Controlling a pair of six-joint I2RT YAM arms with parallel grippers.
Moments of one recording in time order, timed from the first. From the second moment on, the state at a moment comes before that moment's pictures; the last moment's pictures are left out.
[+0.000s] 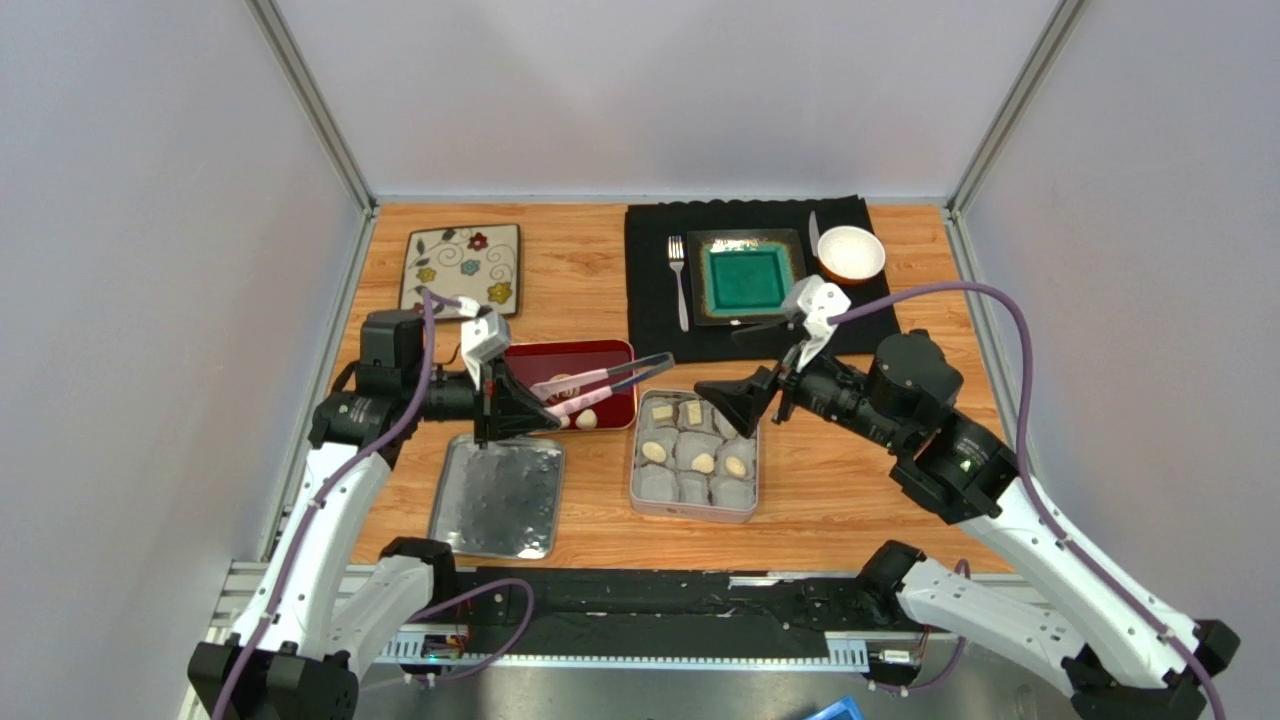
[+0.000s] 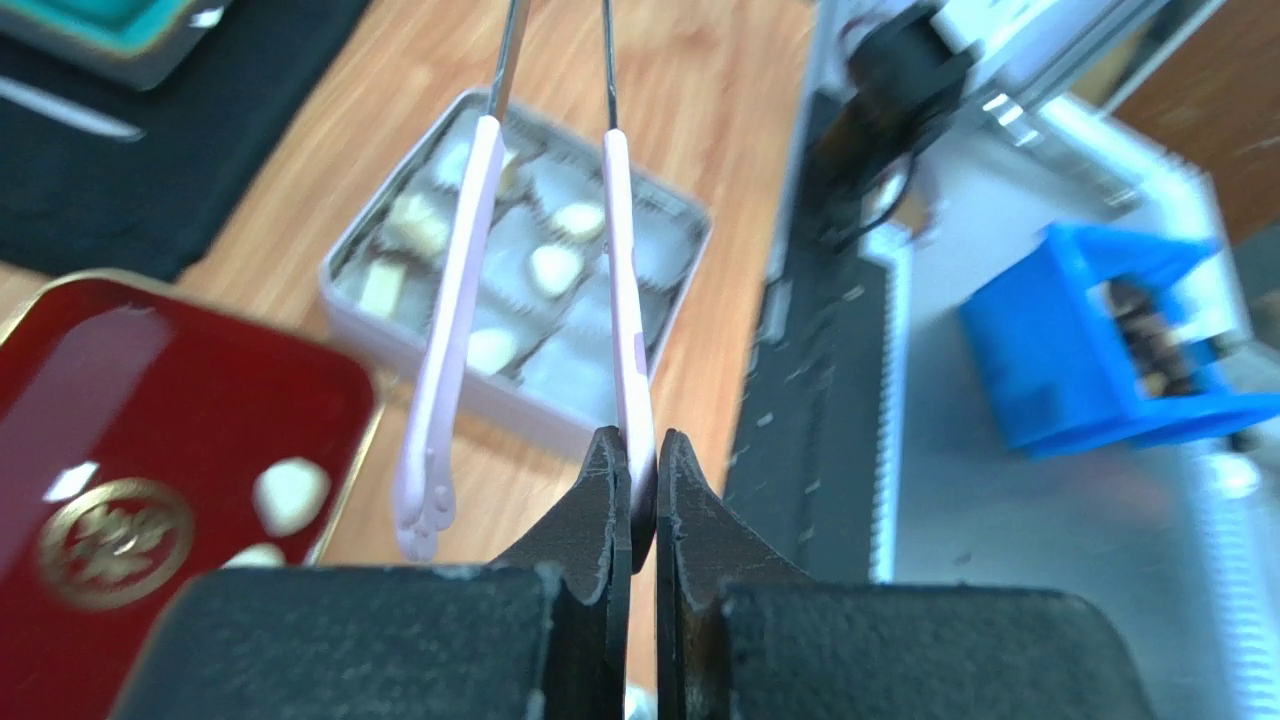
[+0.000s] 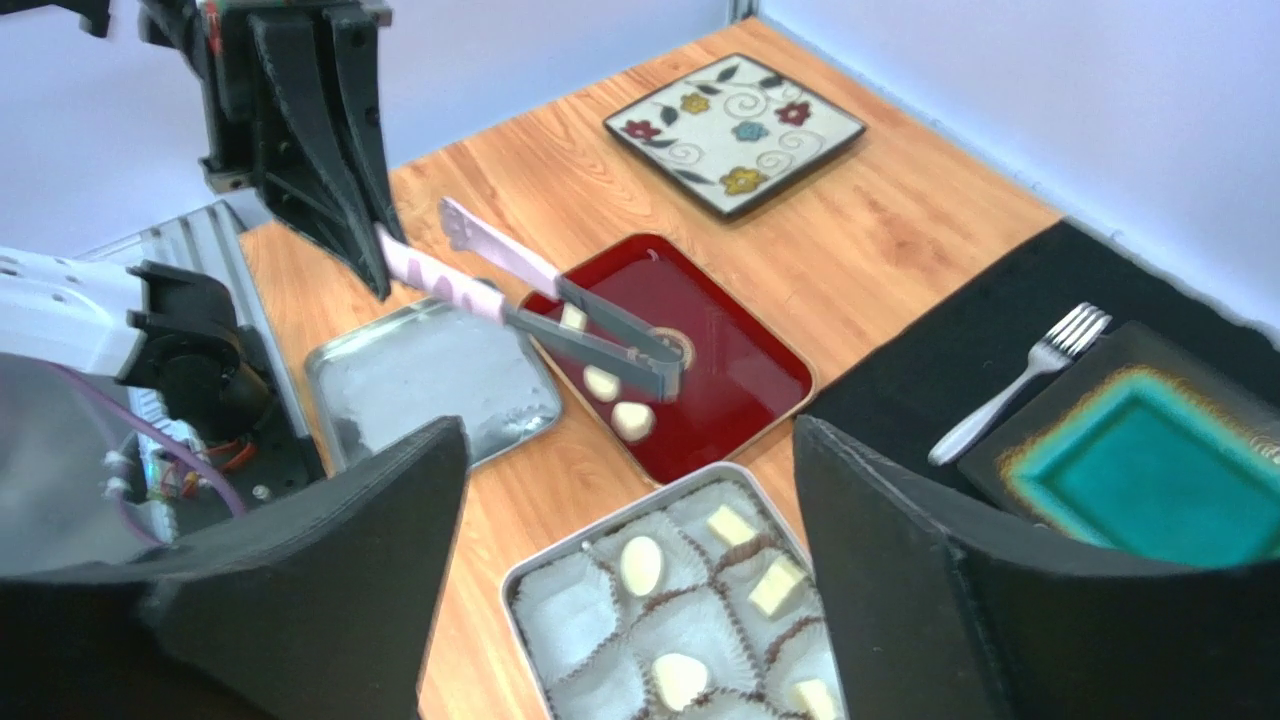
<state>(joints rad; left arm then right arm) -0.13 0.87 0.86 -0.69 1.21 0.31 0.80 0.80 0.99 -0.27 -0.21 0.03</state>
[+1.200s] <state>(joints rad) -0.12 0.89 0.85 -0.37 1.47 -0.17 0.63 1.22 0.87 0.41 -0.85 0.67</state>
